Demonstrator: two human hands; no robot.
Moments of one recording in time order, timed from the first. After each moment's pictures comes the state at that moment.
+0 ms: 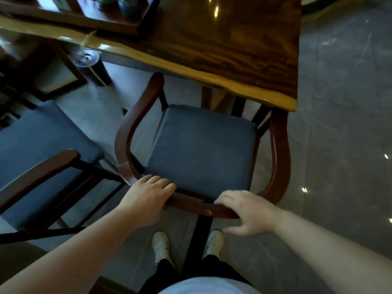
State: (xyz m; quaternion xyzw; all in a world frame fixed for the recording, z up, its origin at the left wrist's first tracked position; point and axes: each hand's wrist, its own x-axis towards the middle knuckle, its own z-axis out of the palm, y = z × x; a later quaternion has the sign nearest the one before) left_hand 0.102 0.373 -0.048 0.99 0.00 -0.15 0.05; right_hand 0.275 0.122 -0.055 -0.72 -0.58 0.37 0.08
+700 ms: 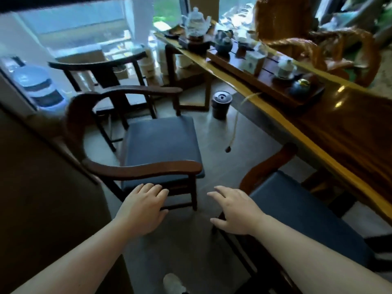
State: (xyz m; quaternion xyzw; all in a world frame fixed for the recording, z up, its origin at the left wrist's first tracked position) left_hand -0.142 0.513 -0.001 0.91 0.41 -0.07 0.00; right_hand 0.131 0.444 -0.019 -0.61 -0.77 0.18 -0.01
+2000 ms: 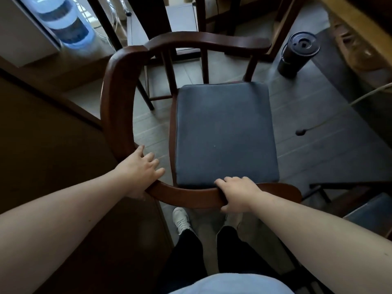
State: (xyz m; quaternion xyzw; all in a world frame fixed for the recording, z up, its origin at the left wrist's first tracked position) left_hand -0.363 0.827 -0.091 0.86 0.26 -0.43 -0.03; right_hand -0.070 0.753 -0.157 -0.49 -0.79 0.30 -0.21
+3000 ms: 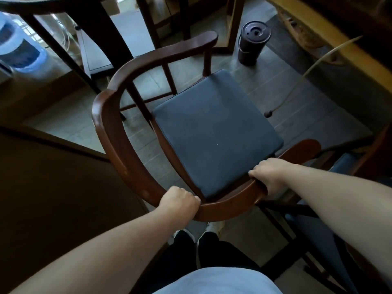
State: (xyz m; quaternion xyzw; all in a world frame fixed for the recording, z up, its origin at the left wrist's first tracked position) left_hand -0.202 0.731 -0.100 0.88 0.25 -0.38 0.09; right_hand 0.088 0.732 -0.144 -0.45 -0.77 0.28 -0.36
